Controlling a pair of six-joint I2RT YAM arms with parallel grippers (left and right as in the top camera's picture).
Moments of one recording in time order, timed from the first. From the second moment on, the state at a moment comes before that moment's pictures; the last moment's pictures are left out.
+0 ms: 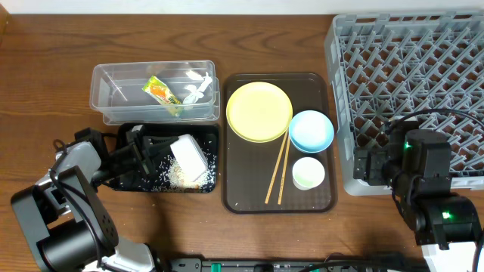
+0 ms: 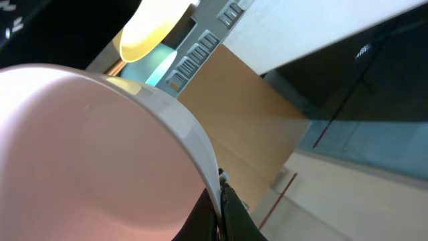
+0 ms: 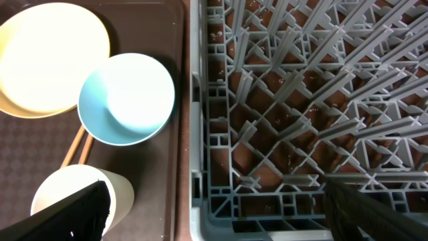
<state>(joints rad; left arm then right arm) 0.46 1.72 0.83 -0.91 1.49 -0.46 0.09 0.85 0.86 -0.85 0.03 0.07</state>
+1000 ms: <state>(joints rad) -0.33 1.31 0.87 -0.32 0.45 -0.30 0.09 0.85 0.86 -0.85 0.03 0.07</state>
